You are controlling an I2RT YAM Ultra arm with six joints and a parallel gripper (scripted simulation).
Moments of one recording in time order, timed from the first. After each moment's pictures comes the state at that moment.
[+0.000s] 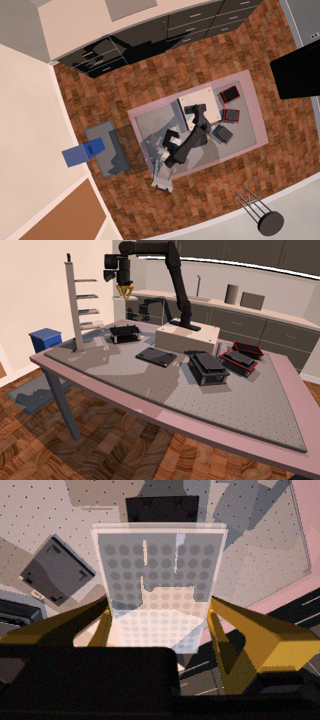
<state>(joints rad) -0.79 1.95 1.88 -1.50 -0.01 -0.27</state>
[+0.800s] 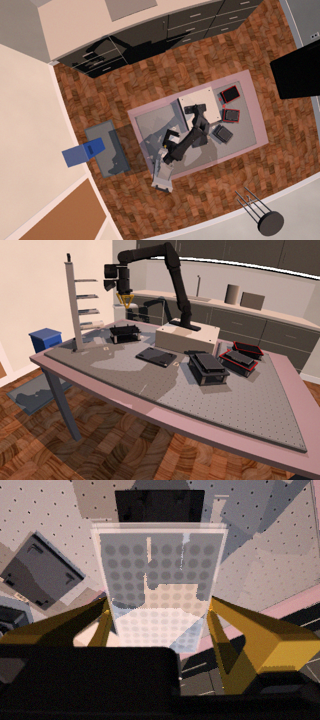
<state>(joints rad) -0.81 1.96 1.71 -1.35 -0.01 -0.32</state>
